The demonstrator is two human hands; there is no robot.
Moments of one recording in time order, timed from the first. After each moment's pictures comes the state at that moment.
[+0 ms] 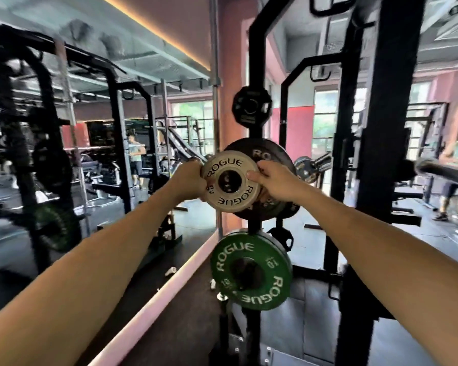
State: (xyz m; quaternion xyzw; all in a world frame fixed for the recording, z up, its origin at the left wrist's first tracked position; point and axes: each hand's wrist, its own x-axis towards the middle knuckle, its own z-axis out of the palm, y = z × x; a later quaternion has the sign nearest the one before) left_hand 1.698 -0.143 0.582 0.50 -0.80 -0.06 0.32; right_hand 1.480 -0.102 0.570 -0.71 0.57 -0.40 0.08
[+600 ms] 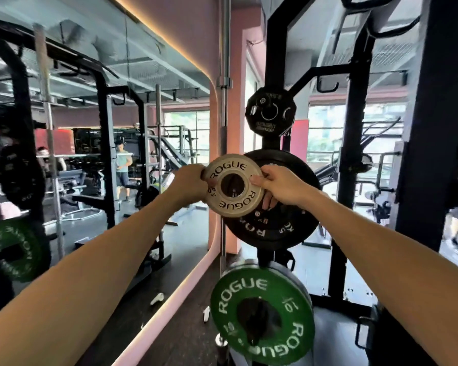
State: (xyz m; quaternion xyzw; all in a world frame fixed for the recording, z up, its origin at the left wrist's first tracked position) left_hand 1.697 -0.349 0.585 0.44 -0.80 -0.08 0.40; right_hand 1.481 -0.292 0.582 -0.70 0.58 -0.40 0.11
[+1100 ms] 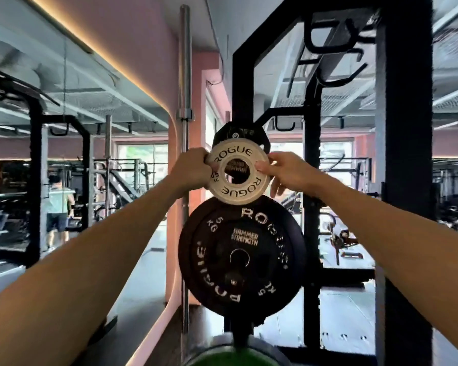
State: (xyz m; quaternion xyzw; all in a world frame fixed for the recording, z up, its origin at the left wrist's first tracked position) left_hand 1.584 -0.489 0.697 0.31 -0.82 -0.08 0.48; right_hand 1.390 -0.381 0.696 -0.65 0.61 -0.45 -0.02
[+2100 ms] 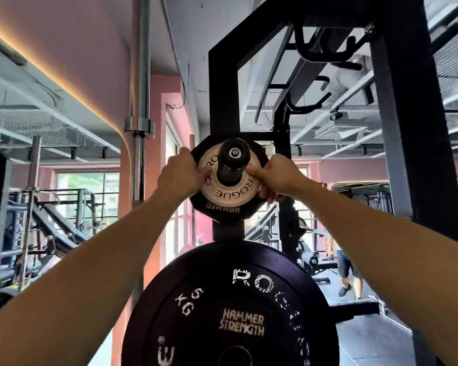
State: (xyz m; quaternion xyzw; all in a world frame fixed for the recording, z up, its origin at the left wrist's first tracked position) left_hand 1.443 -0.706 0.774 0.29 -0.78 -0.04 0.55; right_hand 1.283 -0.568 0.771 -0.53 0.69 -0.47 -0.11
